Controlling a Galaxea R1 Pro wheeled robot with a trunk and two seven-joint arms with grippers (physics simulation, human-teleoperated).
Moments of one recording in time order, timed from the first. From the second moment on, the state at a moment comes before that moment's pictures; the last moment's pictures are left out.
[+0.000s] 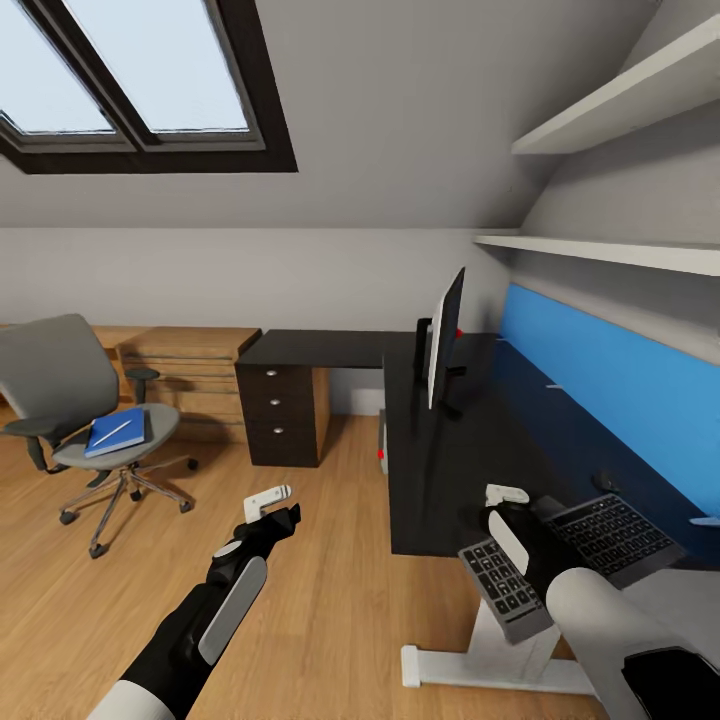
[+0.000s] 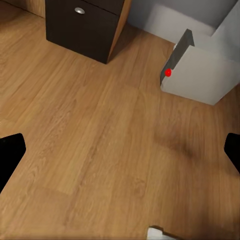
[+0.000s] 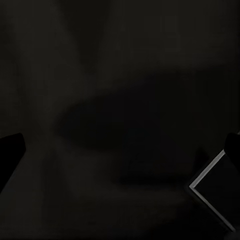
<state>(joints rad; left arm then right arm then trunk) -0.47 0.01 -0.32 -1.11 0.62 0.30 0.47 -0.81 -0.08 0.19 -0.49 -0.39 0.46 -0.21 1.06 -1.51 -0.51</state>
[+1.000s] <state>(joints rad) -0.47 0.01 -0.32 -1.11 0.62 0.30 0.47 -0.81 -0.08 0.19 -0.49 -0.39 0.46 -0.21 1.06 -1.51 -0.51</state>
